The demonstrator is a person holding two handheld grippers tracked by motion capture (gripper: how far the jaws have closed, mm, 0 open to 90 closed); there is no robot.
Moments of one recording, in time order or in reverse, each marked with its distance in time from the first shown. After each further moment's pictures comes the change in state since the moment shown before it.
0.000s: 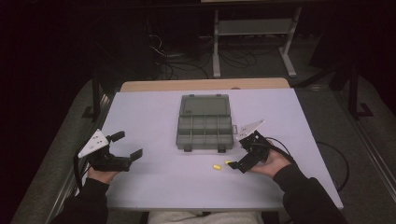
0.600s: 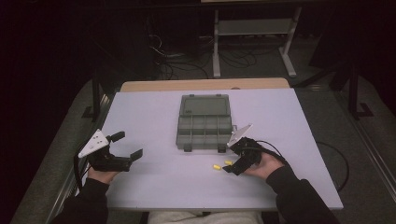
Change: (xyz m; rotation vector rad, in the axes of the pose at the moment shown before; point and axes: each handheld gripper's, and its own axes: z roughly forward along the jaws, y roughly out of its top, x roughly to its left) left arm 0.000 0.000 0.000 0.002 -0.002 0.000; right arm 0.008 0.005 0.024 0.085 0.042 -0.054
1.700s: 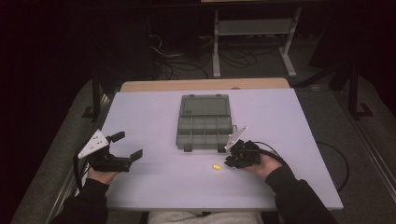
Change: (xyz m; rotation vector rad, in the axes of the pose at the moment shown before) left arm -0.001 0.000 -0.001 -0.003 0.000 0.001; right arm 0.001 0.000 0.008 0.057 -0.006 -0.041
